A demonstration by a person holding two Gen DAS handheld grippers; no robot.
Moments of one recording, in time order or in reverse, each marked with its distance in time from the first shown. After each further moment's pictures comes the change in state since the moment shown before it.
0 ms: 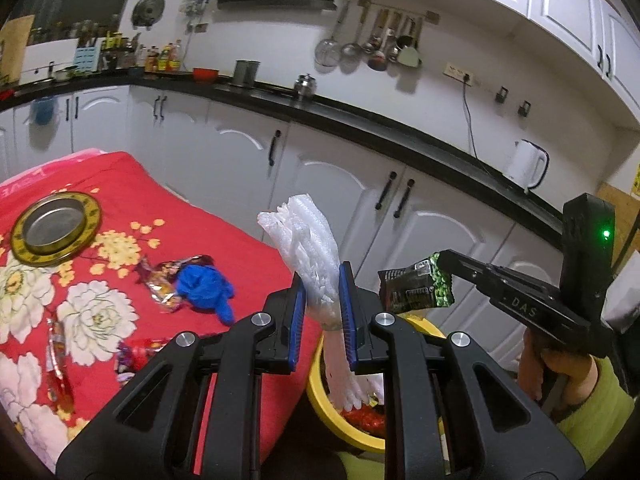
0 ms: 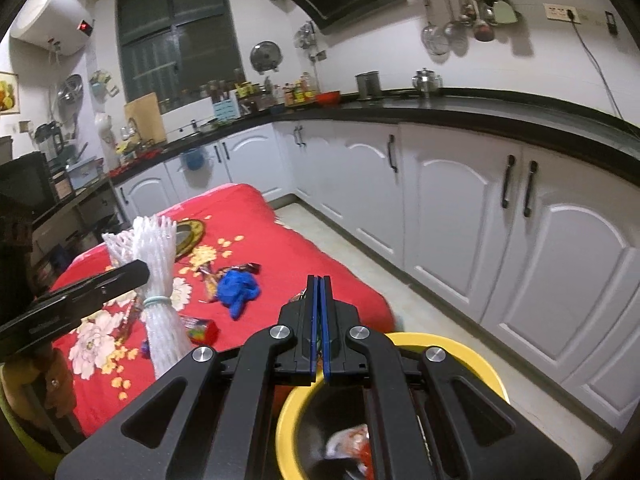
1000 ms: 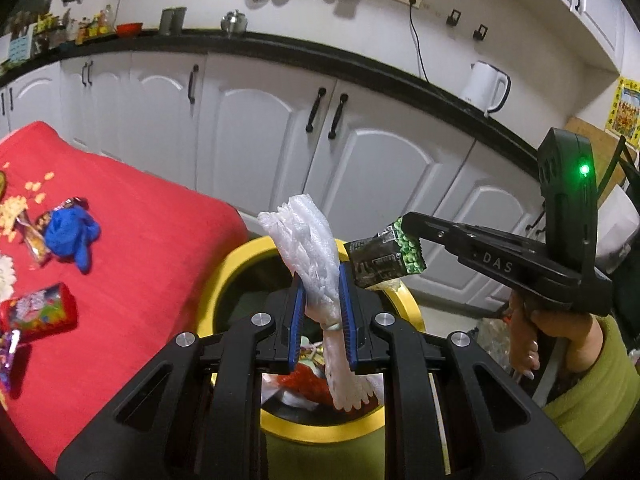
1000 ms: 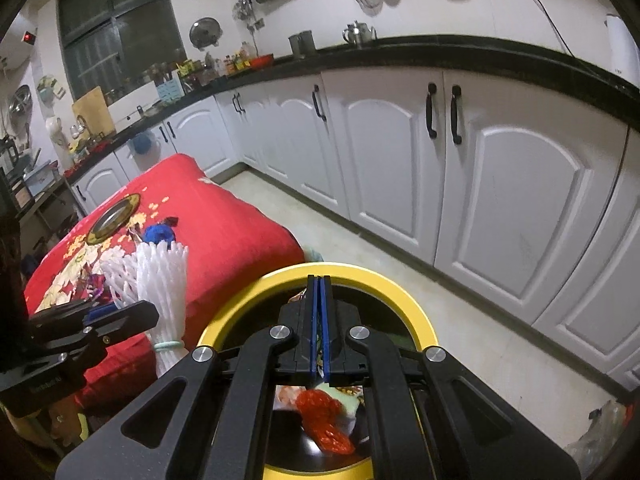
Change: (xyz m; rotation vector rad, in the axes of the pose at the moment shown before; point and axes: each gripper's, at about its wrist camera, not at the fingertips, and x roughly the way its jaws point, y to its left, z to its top) left arm 0.087 -0.083 -0.061 0.103 0.218 -0.152; right arm -0.005 -0.089 -0.058 0.126 0.138 -0.130
